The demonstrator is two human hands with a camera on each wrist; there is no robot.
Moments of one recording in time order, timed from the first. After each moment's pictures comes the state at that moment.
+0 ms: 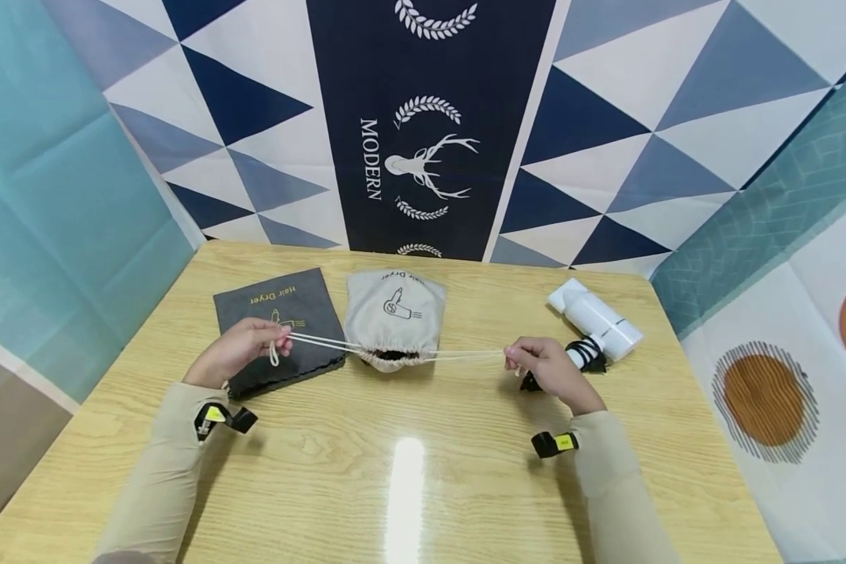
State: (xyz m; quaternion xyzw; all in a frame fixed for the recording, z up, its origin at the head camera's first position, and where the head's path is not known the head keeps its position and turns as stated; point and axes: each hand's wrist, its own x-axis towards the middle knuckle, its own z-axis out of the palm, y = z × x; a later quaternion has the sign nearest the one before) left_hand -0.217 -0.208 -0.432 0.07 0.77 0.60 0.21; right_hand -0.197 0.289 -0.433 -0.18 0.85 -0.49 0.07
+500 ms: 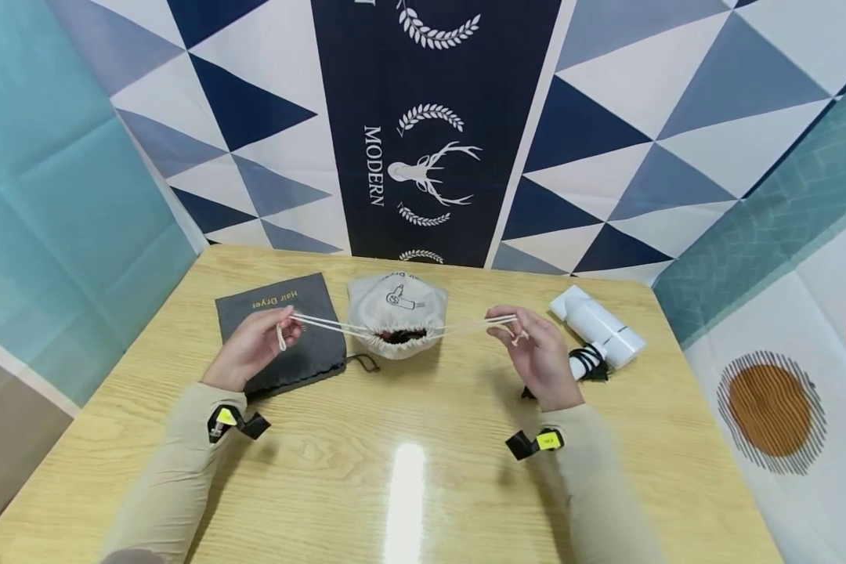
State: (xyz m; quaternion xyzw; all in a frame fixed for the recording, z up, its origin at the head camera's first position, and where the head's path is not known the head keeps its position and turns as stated) left_hand -0.222 -0.184 -0.425 0.06 0.54 0.82 0.16; right_hand -0.202 0.249 -0.402 -0.23 0.42 -0.87 0.11
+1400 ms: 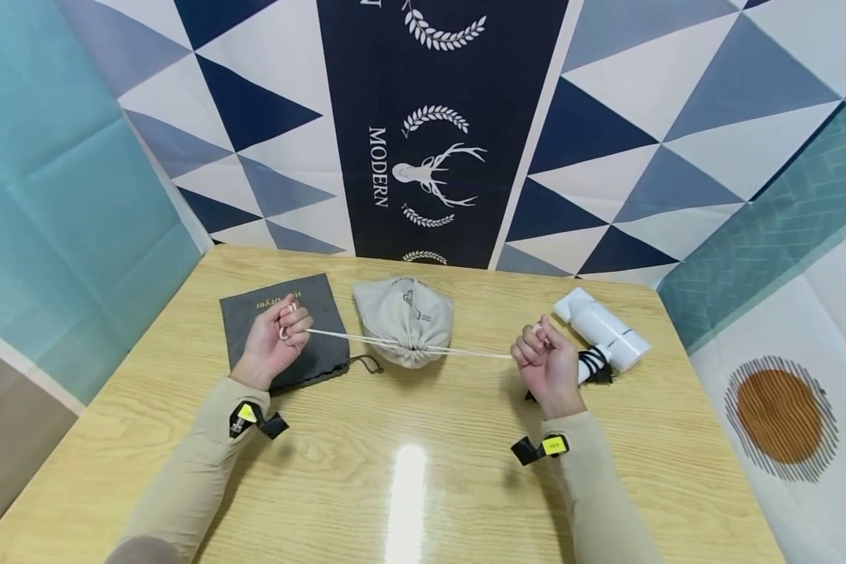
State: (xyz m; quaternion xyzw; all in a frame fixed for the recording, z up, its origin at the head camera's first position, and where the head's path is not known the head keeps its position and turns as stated) left_hand -0.230 -0.166 -0.436 0.10 0.20 0.95 0.22; right_hand -0.209 0.258 -0.426 -0.15 0.17 -0.96 0.15
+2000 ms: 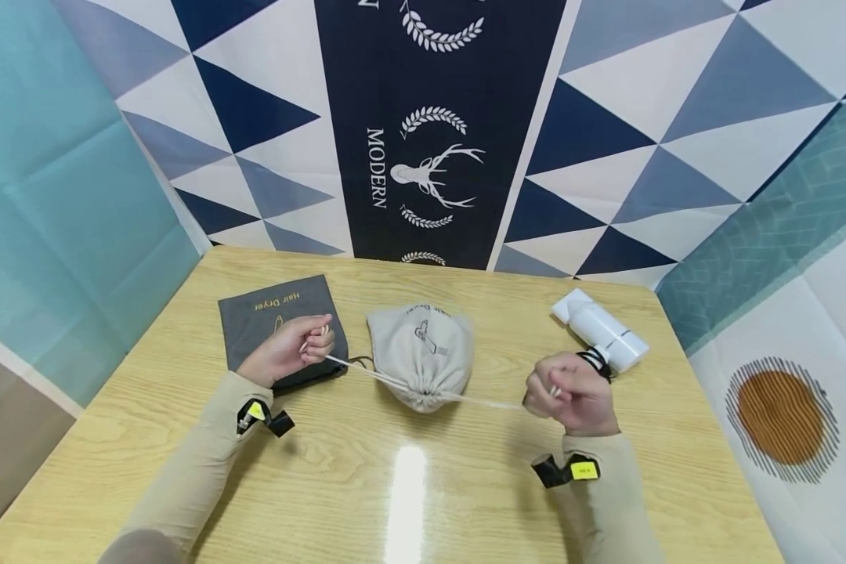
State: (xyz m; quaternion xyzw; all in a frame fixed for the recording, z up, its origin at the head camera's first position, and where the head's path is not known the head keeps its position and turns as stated) left_hand -0.238 -0.148 -0.439 0.17 0.50 0.79 0.31; right_hand -0.176 0.257 -0.390 -0.53 0.23 -0.77 0.26
